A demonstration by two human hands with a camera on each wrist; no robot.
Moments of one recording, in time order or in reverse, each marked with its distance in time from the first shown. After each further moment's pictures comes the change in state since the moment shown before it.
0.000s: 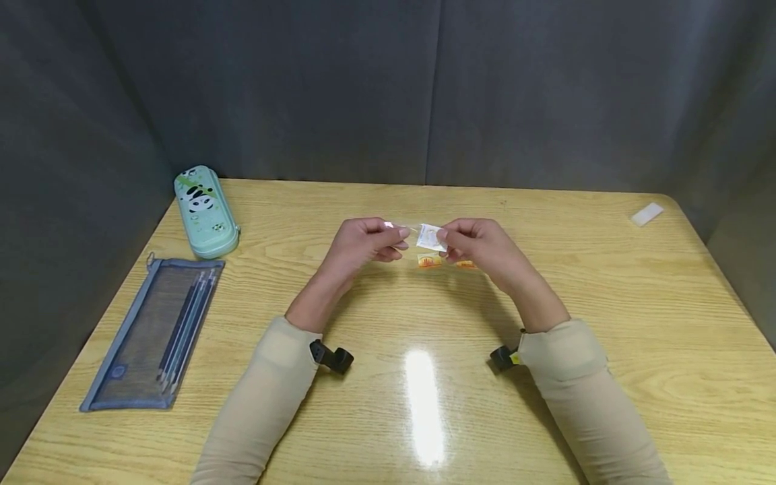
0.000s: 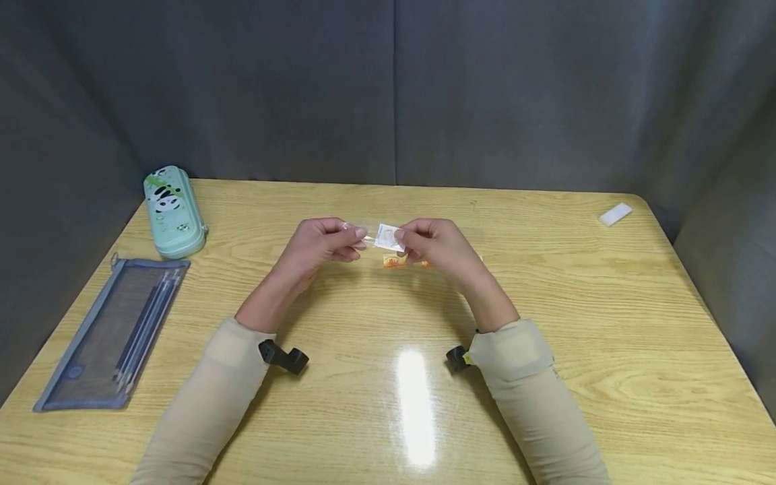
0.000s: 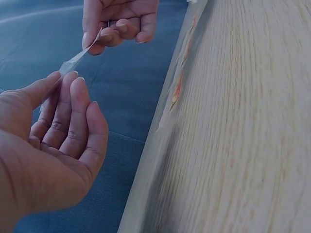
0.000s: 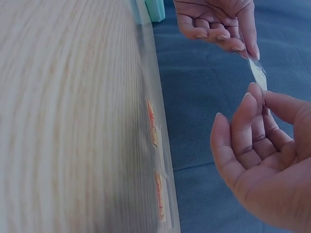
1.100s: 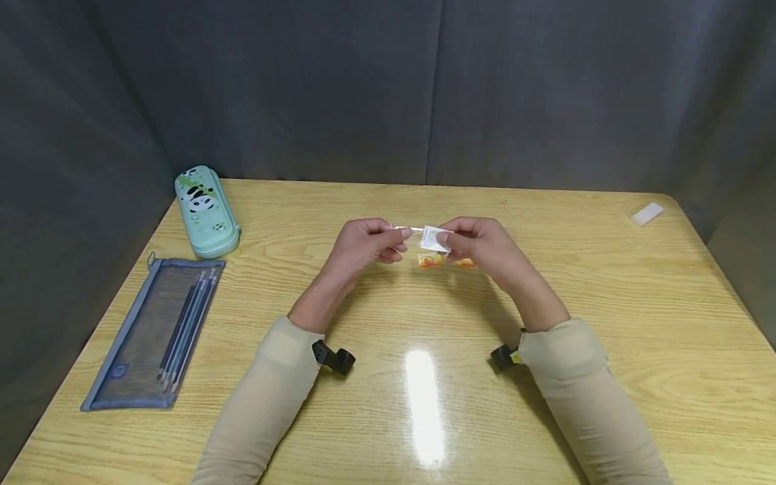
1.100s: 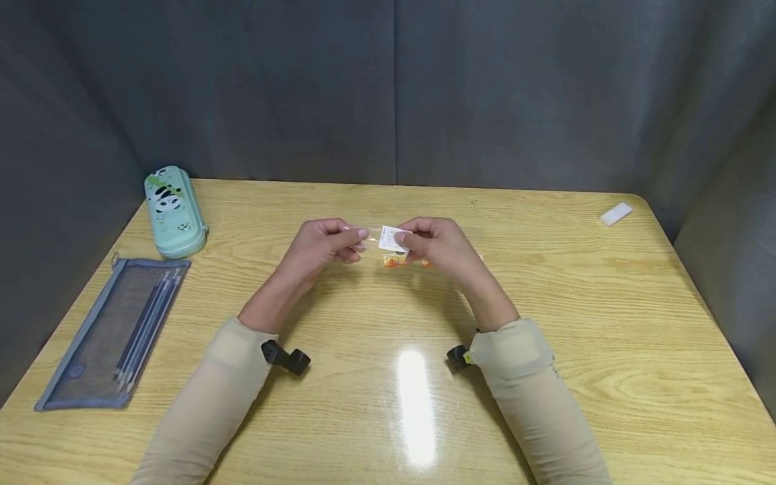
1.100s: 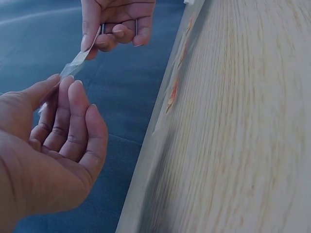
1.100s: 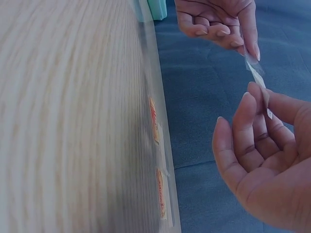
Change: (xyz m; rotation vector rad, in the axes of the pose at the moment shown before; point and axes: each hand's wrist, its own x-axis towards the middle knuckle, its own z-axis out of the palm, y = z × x) left_hand -0.001 0.000 0.004 0.013 0.018 -0.025; right_hand 0.000 0.001 -0.002 -0.040 0.008 0.013
